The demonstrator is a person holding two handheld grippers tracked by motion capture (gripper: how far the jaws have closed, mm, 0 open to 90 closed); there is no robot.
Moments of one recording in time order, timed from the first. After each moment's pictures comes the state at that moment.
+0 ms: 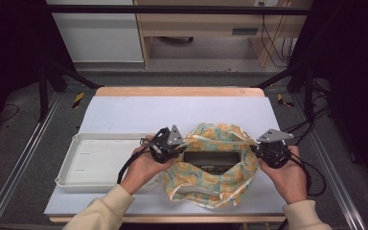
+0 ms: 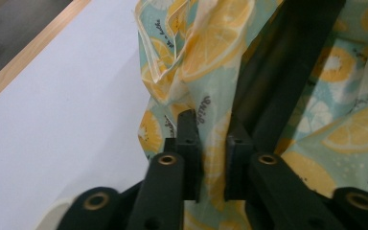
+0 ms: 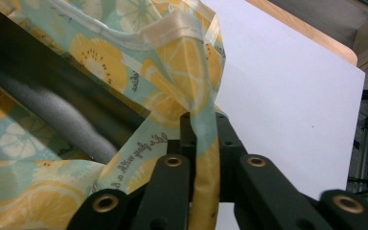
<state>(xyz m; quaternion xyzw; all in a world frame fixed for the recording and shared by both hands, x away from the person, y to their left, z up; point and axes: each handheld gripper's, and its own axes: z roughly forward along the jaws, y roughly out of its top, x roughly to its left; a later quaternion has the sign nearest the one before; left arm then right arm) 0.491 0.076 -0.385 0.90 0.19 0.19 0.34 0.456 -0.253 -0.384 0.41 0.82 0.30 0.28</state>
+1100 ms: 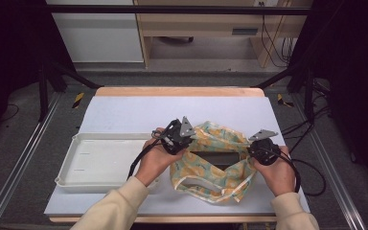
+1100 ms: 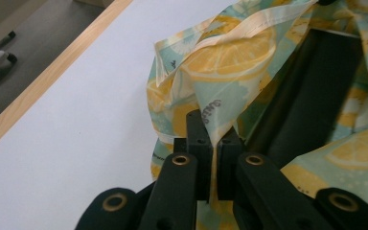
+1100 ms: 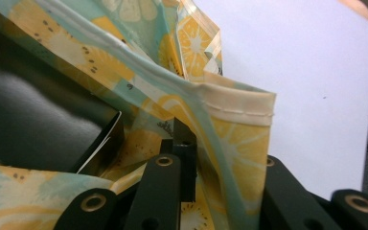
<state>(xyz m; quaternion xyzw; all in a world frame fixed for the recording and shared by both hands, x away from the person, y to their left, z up) 0.511 0.049 -0.380 0.89 0.20 0.21 0.34 0.488 -0.247 -0.426 0.44 0.82 0.24 0.27</state>
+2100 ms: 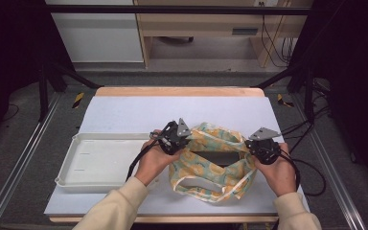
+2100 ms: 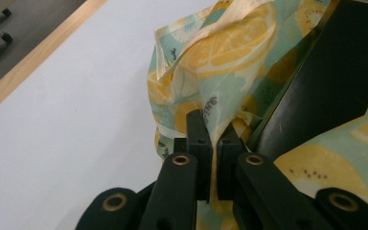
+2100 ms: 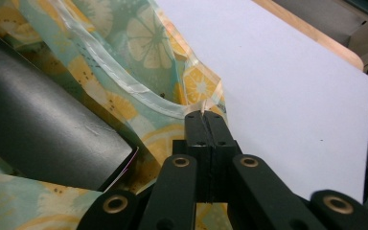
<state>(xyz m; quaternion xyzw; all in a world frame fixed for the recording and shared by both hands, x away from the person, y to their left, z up) 0.519 0.059 -0.399 0.89 0.22 0.20 0.33 0.486 -0.245 -0.414 0.40 0.82 0.29 0.29</state>
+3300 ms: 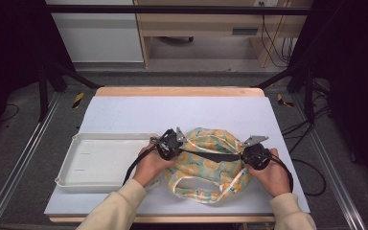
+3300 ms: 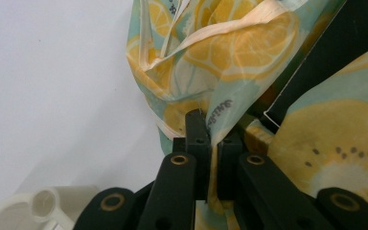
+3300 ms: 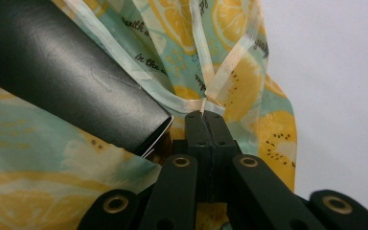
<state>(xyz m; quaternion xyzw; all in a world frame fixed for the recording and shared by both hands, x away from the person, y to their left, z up) 0.529 0.067 -0.443 0.92 0.24 0.17 0.26 0.490 -0.235 -0.451 0.39 0.86 0.25 0.21</state>
